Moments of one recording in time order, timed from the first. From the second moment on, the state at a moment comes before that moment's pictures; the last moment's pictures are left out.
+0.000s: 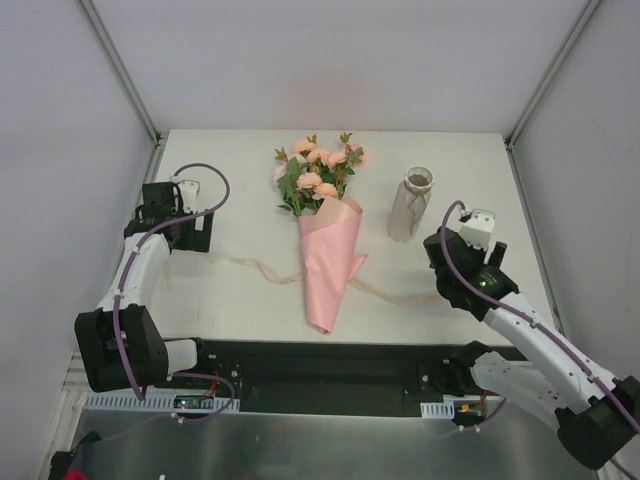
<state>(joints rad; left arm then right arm) 0.15 1.26 0.90 -0.58 0.04 0.24 0.56 0.85 0.70 -0.74 0.92 0.57</state>
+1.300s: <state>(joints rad) 0.05 1.13 0.90 -0.76 0.23 0.28 1.49 1.72 1.04 -0.41 0.64 0.08</state>
